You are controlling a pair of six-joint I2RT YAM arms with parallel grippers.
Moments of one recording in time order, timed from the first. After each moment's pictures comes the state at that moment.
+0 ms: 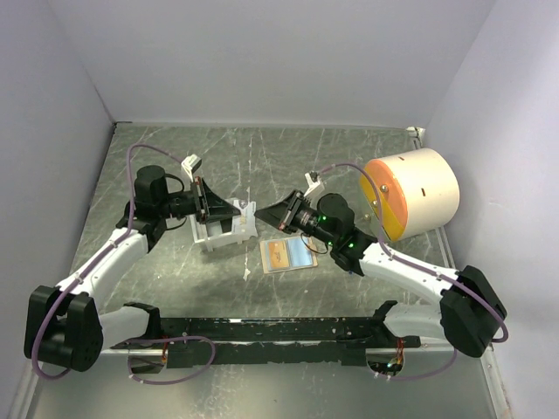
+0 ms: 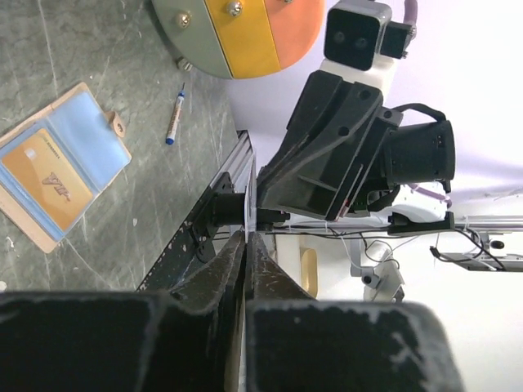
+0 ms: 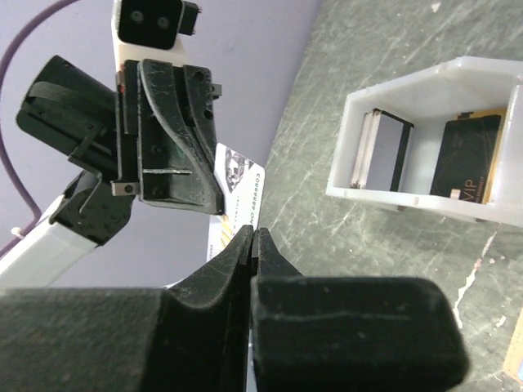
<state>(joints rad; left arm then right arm) -0.24 1.16 0.70 0.16 1.01 -1.03 0.78 1.21 0.65 0.47 -0.20 1.06</state>
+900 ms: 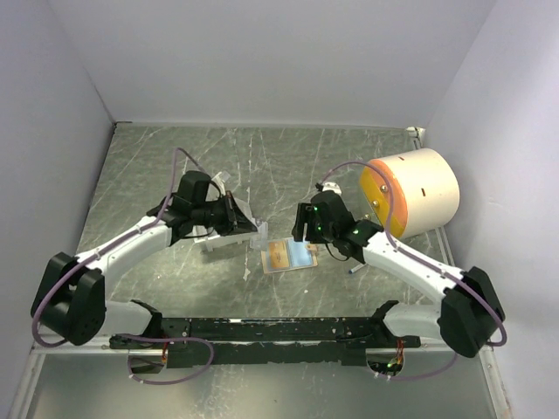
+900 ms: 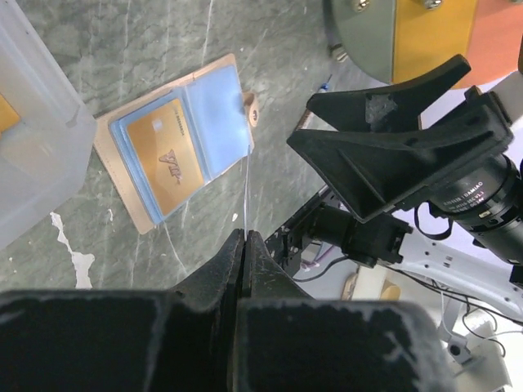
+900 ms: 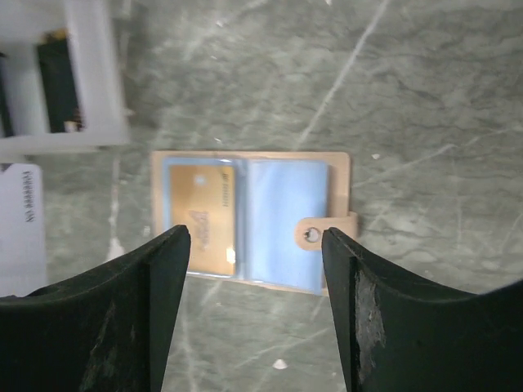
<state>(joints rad) -0.49 1.31 0.80 -0.15 0.57 -0.86 0.70 1.20 0.77 -0.31 0.15 0.59</state>
